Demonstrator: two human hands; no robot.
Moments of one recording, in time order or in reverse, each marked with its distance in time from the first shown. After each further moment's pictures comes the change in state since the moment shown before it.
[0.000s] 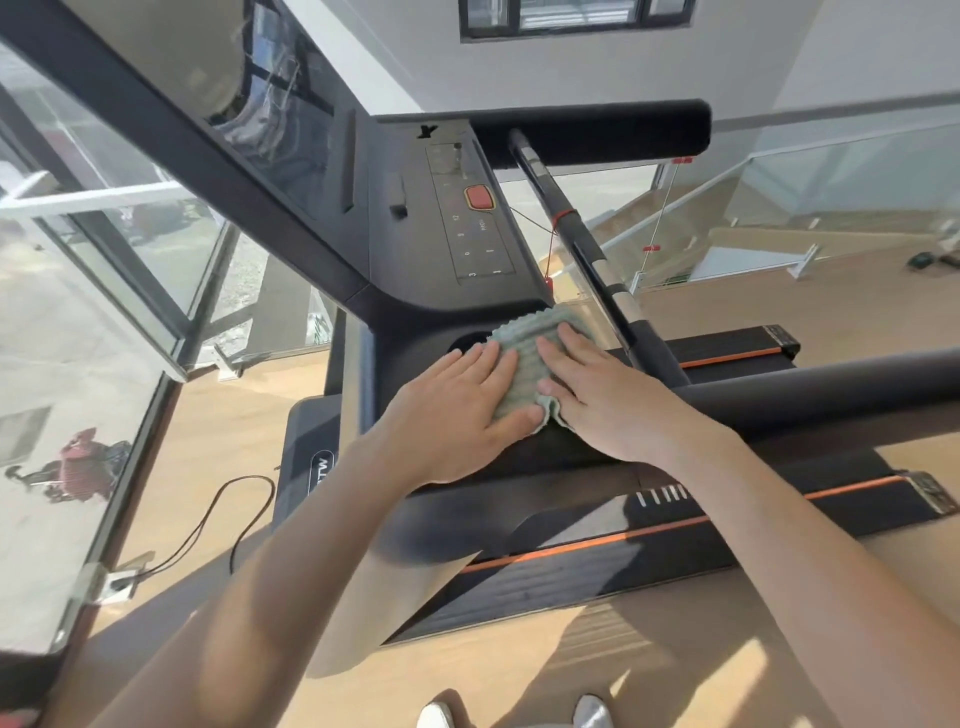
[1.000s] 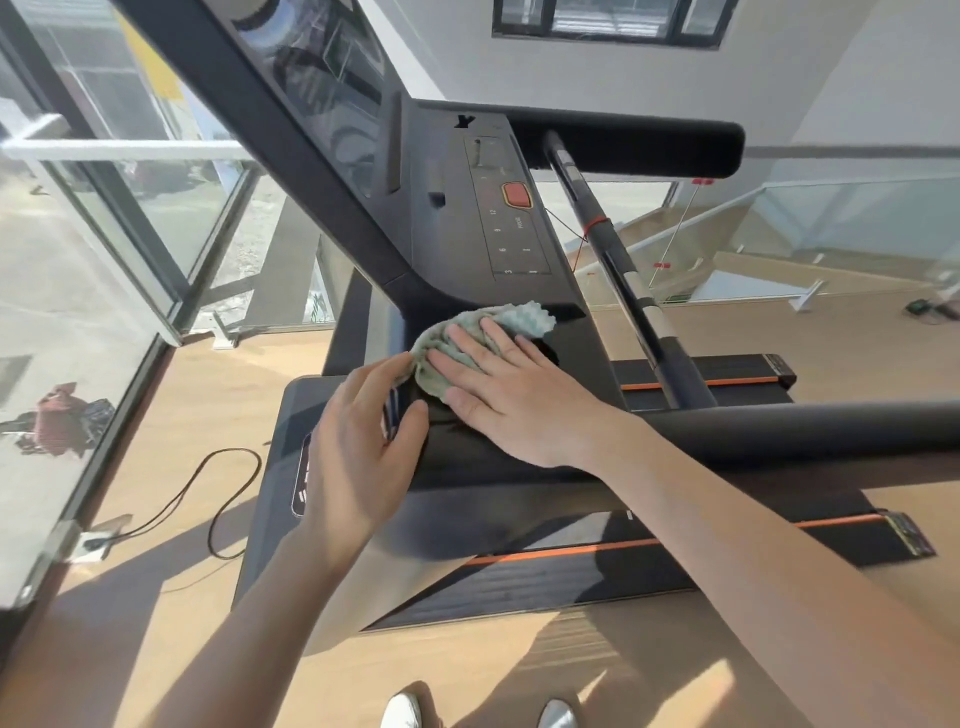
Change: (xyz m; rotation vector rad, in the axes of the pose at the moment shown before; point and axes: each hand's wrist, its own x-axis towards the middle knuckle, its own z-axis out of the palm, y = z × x) left_hand -0.075 -0.037 0.047 -0.637 0.745 -0.452; right_hand 0.046 -0.076 0.017 -0.124 -0.024 -0.318
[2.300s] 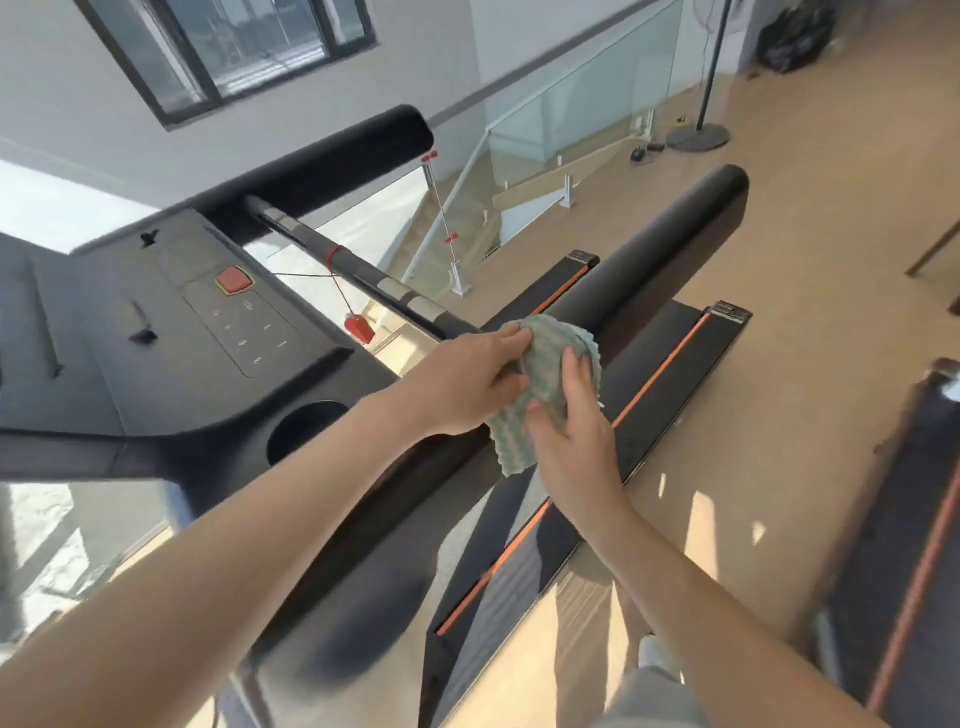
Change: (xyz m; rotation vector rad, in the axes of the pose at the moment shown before) left_hand 0.071 0.182 0.150 0.373 -1.043 1.012; right_hand -0.144 0.032 0.081 1.055 1.139 0.982
